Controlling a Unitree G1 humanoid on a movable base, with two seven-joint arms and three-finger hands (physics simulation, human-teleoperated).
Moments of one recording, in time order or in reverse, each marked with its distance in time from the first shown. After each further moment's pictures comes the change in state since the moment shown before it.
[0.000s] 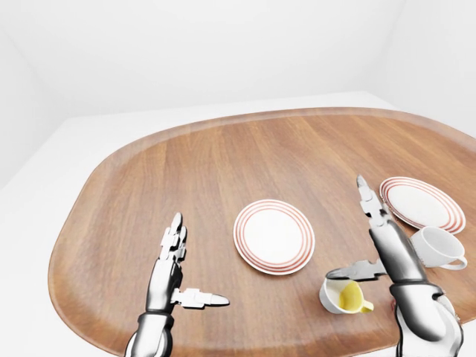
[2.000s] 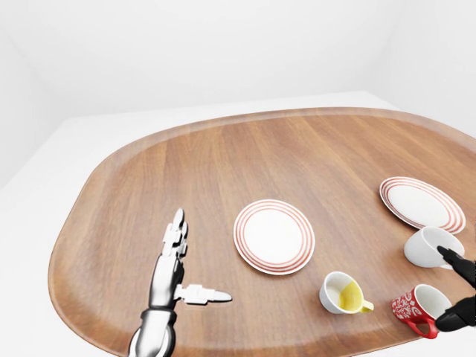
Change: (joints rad) left arm -0.022 0.009 -0.029 -0.009 0.037 0.000 0.044; right arm -0.207 -0.571 -0.442 0.992 -0.211 0.000 0.340
